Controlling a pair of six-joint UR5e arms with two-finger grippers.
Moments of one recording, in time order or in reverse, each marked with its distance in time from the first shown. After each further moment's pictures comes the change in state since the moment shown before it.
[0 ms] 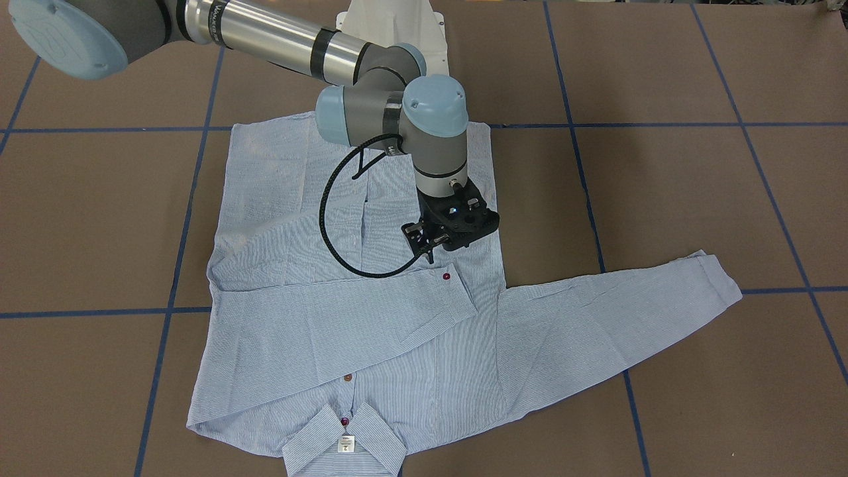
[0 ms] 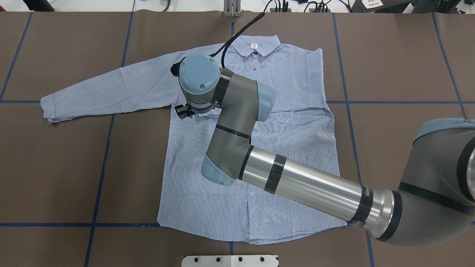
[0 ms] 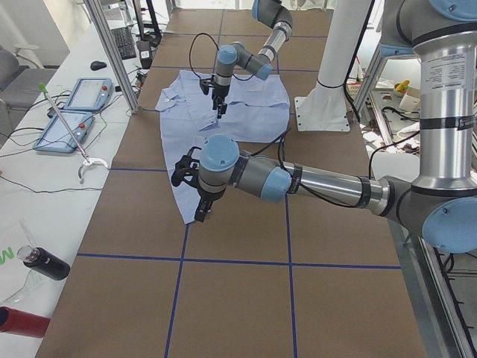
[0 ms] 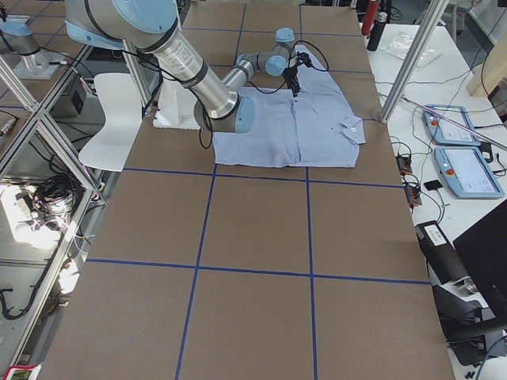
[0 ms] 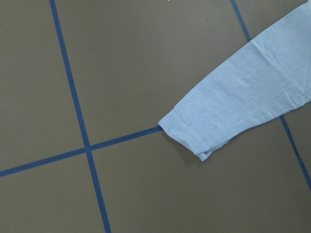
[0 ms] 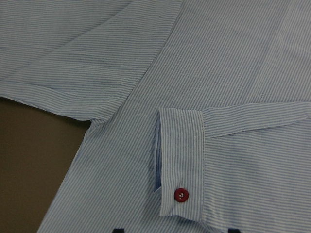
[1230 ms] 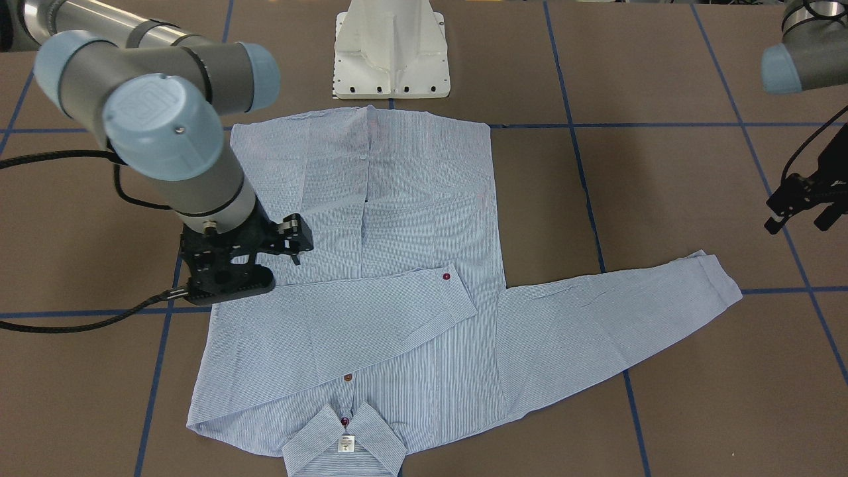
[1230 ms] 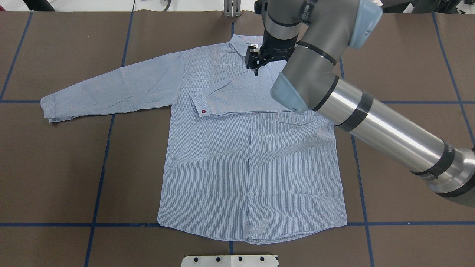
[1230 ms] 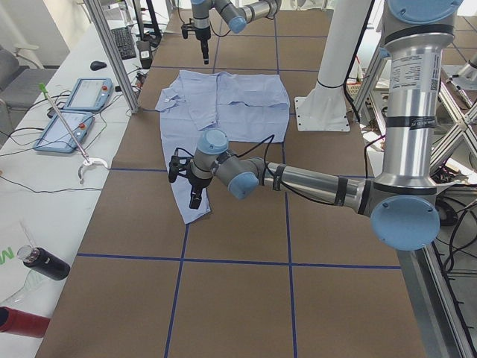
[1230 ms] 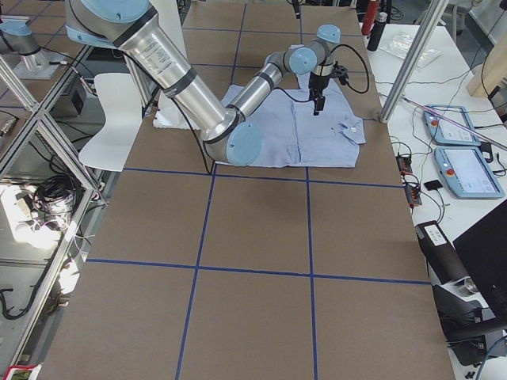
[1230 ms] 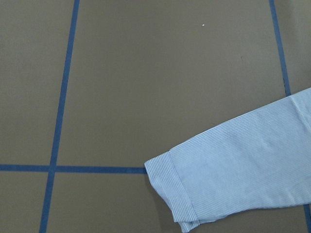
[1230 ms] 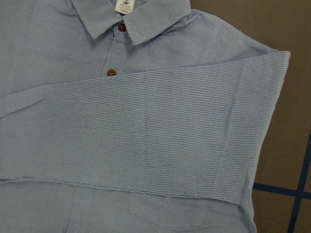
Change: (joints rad) left arm 0.371 -0.117 0.209 -0.456 0.414 -0.841; right arm 0.404 -0.300 0.420 -0.485 0.411 -0.209
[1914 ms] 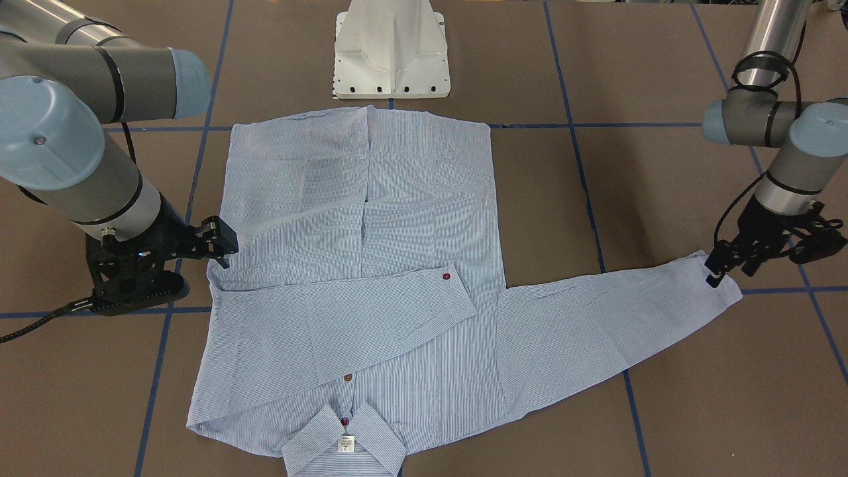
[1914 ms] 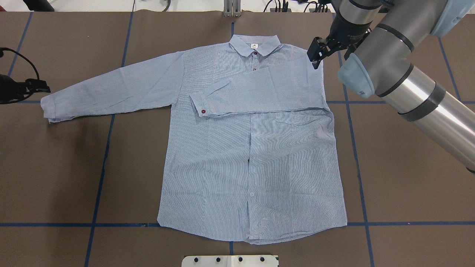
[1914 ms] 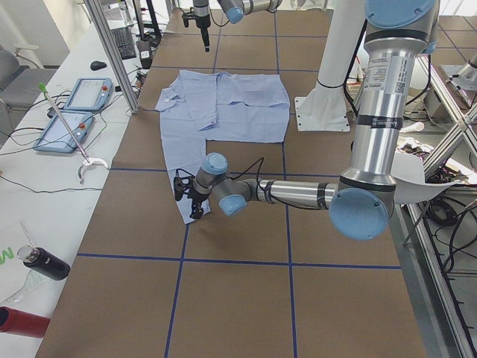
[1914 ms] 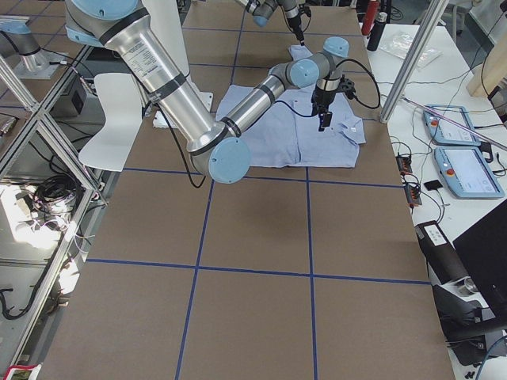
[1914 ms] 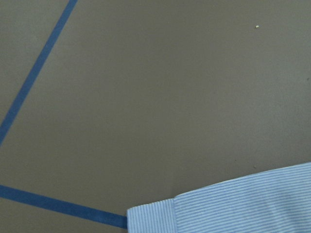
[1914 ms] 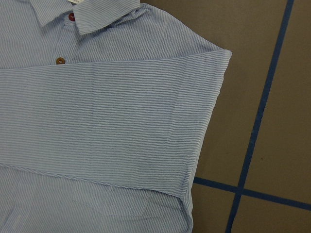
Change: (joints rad) left arm 0.231 -0.086 0.245 -0.239 0.213 -0.359; right arm 0.064 -0.075 0.041 -0.019 0.021 -0.117
